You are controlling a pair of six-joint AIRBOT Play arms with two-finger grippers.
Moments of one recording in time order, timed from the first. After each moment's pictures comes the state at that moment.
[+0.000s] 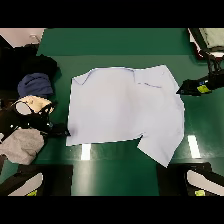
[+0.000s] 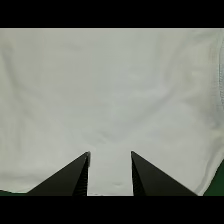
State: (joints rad) left arm 0.06 -1.09 0.60 1.10 -1.26 -1.35; right arm -0.18 -1.22 1.25 -1.20 1.39 1.40
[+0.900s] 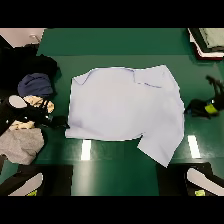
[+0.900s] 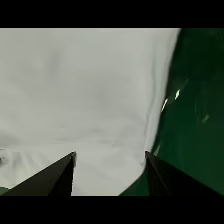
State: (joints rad) left arm 0.06 -1.09 0.74 0.99 -1.29 -1.28; right arm -0.43 -1.15 0.94 -1.26 1.46 1.40
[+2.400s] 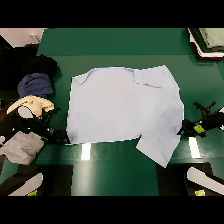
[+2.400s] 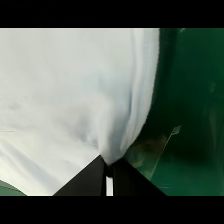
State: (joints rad) left arm 0.06 -1.09 0.54 1.09 -1.32 -1.30; right arm -0.47 -1.20 0.67 -1.23 1.35 1.32
